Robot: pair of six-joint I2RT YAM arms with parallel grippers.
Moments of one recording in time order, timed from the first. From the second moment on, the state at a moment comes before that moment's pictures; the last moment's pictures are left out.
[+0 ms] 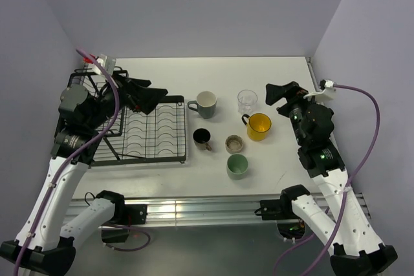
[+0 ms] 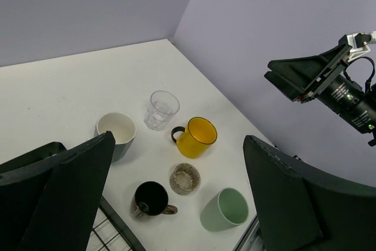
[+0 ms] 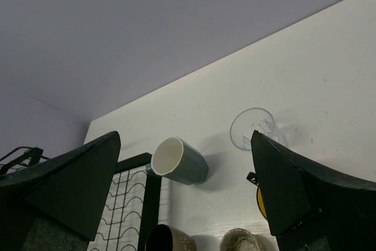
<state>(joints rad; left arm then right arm) -0.28 0.87 1.10 -0.15 0.52 -0.47 0.25 0.67 0.80 -0.16 0.21 0.63</state>
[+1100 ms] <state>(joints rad) -0.28 0.81 1.02 -0.16 0.47 -0.44 0.25 0.97 0.89 -0.37 0.22 0.55</state>
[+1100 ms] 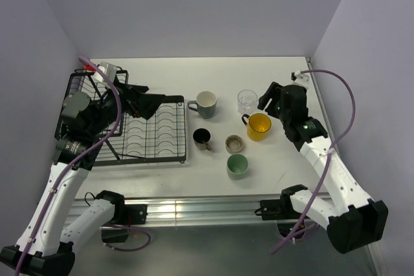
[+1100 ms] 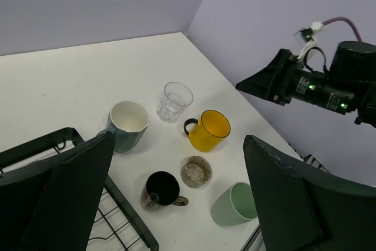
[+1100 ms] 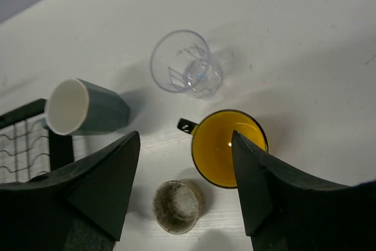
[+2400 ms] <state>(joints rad) -0.28 0.82 1.02 -0.16 0.46 -0.44 0.40 1.28 0.88 -0.46 0.26 0.55</state>
